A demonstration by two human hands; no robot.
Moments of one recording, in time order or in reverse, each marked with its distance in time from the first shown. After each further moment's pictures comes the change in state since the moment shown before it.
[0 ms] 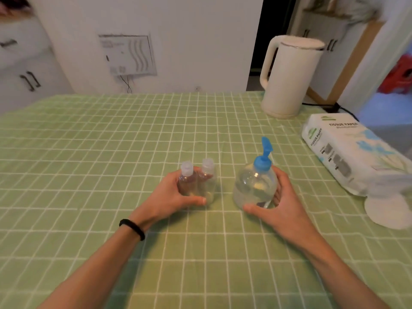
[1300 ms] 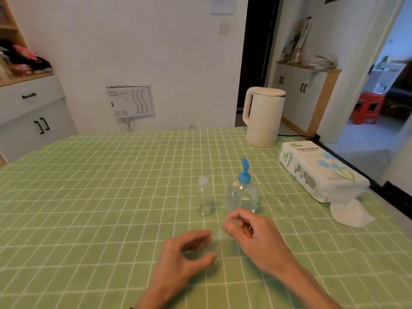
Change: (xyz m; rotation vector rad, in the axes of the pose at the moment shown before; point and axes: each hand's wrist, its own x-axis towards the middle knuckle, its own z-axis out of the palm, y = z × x) left_hand -0.117 0.015 0.063 0.064 0.233 0.113; right_hand -0.077 -0.059 0.030 -0.231 -0.059 -0.290
